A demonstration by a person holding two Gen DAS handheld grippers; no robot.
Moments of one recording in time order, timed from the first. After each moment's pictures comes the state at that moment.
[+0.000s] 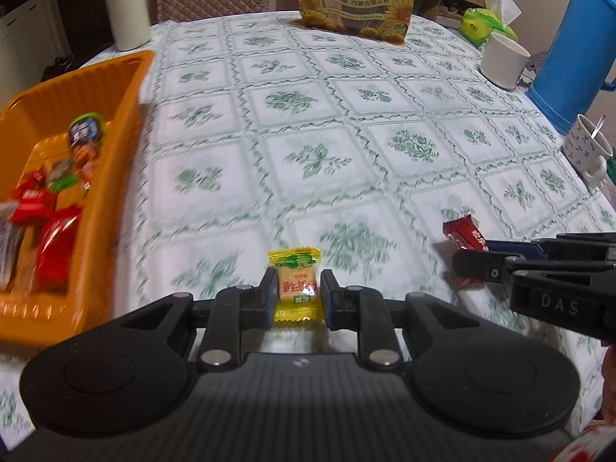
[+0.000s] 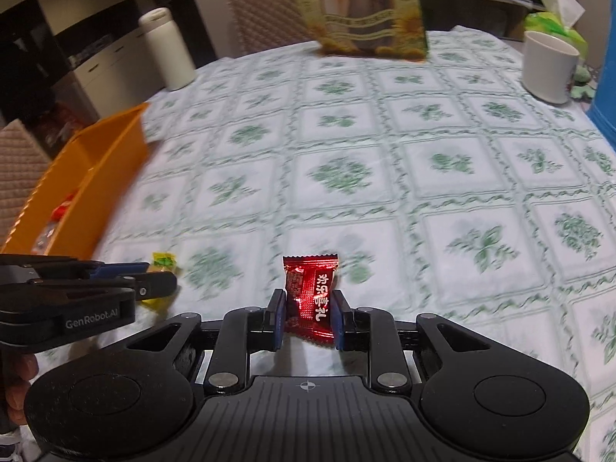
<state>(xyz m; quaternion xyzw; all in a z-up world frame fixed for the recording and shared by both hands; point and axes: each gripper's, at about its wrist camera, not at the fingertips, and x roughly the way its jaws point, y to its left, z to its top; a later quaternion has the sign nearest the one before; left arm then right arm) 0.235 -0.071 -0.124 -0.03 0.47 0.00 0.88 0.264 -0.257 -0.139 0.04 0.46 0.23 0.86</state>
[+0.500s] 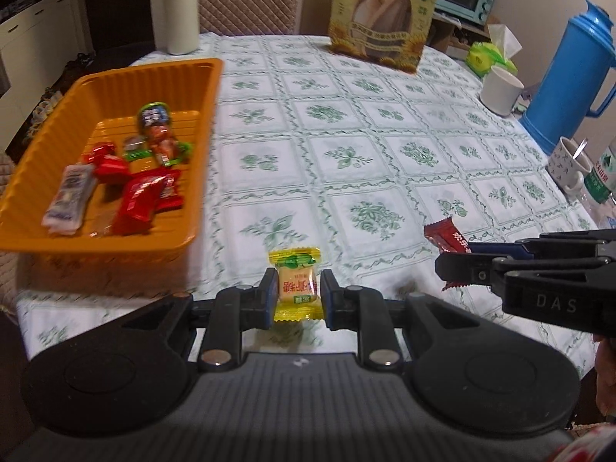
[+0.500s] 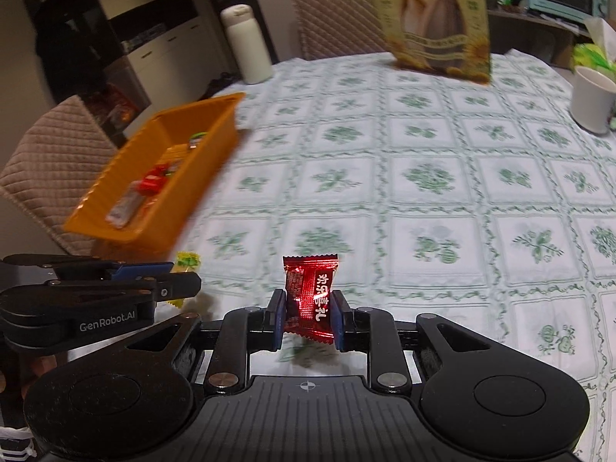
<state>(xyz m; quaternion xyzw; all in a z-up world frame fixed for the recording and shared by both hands) 0.161 -0.035 -0.085 -0.06 0.44 0.02 0.90 0.208 -0.221 -0.100 0.03 0.44 0.31 0.84</state>
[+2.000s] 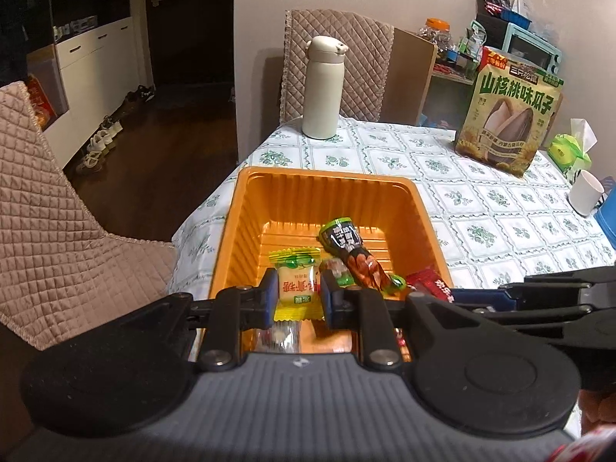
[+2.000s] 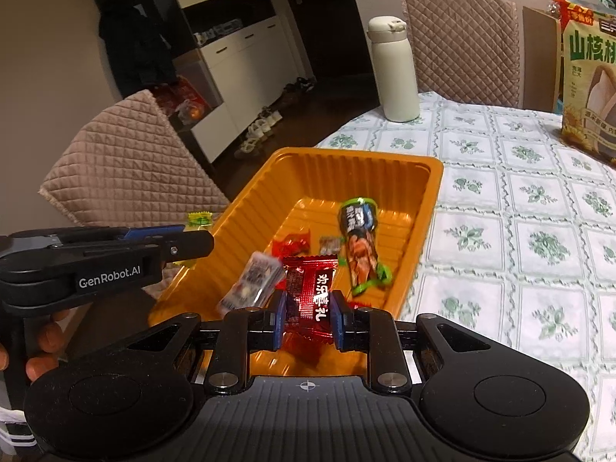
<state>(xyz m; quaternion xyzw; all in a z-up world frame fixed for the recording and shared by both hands) 0.202 0.163 -0.034 -0.07 0.37 0.10 0.92 0.259 -0.009 -0.067 0.01 0.41 0.40 0.82</state>
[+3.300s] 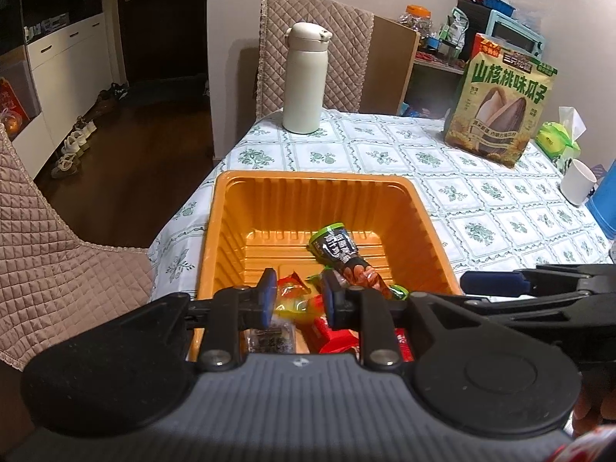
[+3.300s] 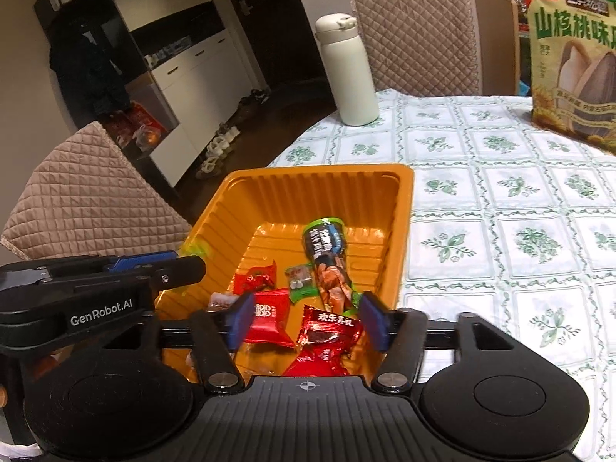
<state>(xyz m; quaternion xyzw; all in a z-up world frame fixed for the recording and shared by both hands) 0.232 0.178 -0.047 -0.06 0.38 0.05 0.92 0.285 0.003 -0.075 0.05 0.42 0.33 0.85</state>
